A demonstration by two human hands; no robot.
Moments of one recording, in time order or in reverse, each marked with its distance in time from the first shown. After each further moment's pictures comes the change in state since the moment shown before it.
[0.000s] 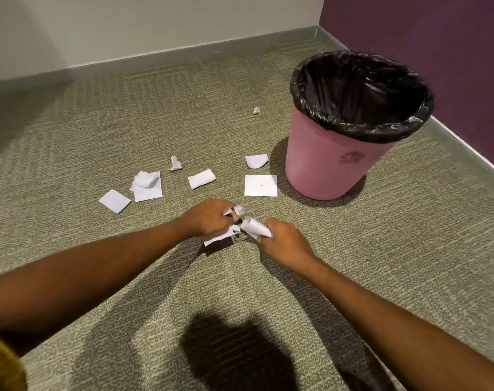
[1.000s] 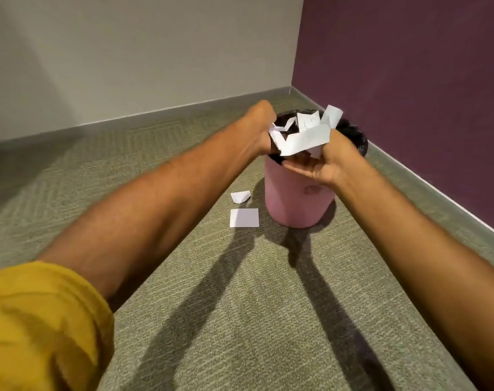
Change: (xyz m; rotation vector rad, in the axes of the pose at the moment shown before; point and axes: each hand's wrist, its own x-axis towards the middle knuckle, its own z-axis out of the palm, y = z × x) left_hand 0.003 0.276 -0.174 -1.270 0.306 -0.206; right_hand -0.007 -0.068 -0.268 1.460 0.260 0.207
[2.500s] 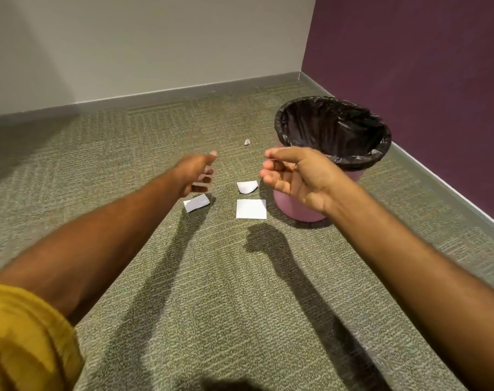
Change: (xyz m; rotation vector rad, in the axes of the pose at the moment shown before) left_hand 0.118 -0.123 -0.203 0.343 0.079 -0.035; right_hand -0.017 0.062 0.031 -0.158 -0.336 0.072
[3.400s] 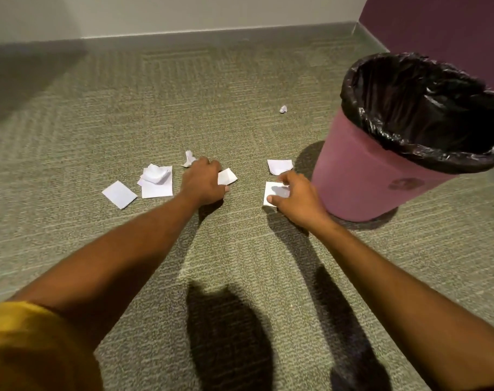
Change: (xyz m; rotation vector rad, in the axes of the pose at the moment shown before) left_hand 0.070 -0.128 -0.015 1.050 0.226 0.293; right_hand 0.154 0.168 -0.035 -1.182 0.148 -0.185
